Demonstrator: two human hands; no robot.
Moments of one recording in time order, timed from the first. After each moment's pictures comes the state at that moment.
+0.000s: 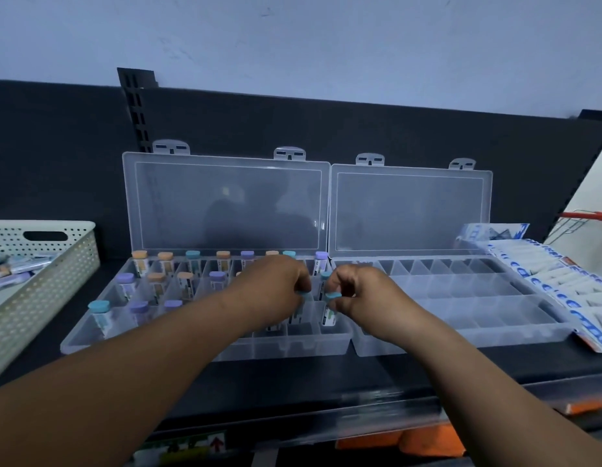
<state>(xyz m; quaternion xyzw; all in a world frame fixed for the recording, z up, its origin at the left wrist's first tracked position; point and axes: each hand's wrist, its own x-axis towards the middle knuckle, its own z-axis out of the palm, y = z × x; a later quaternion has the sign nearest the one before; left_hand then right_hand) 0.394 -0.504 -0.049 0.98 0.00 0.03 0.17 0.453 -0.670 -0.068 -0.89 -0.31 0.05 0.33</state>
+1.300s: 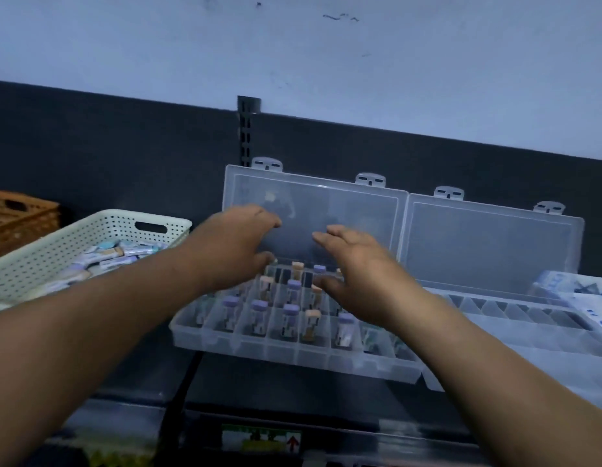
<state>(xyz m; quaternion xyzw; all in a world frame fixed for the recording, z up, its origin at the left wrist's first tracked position) 0.322 -0.384 0.000 0.98 0.07 0.19 0.02 0.408 -0.572 -0.004 -0.88 -0.45 -0.09 0.09</state>
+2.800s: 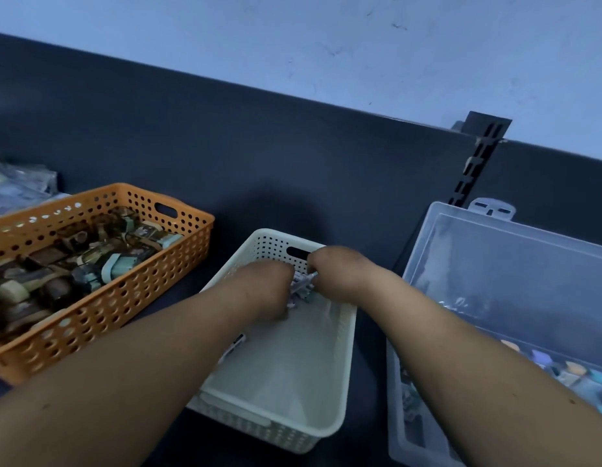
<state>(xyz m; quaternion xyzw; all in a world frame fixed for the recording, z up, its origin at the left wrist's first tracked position) 0.286 -0.118 -0.073 0.97 0.21 -0.01 0.07 0.393 -0.204 -0.045 -0.85 -0.52 0.03 -0.07</state>
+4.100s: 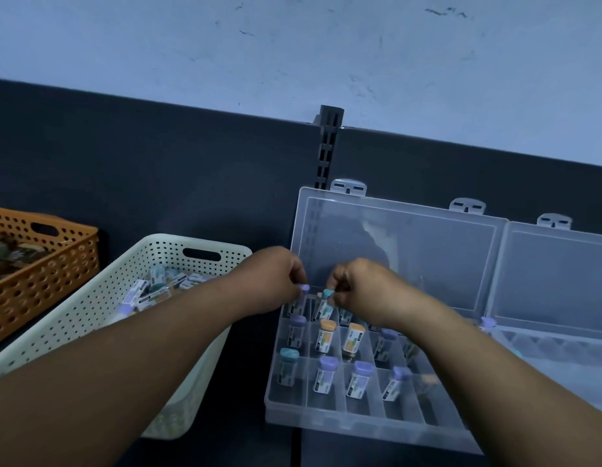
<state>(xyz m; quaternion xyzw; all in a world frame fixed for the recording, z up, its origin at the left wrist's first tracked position) 0.345 -0.254 -0.029 0.95 0.11 0.07 0.27 0.432 -0.409 -0.020 -0.90 -0.40 0.07 0.15</state>
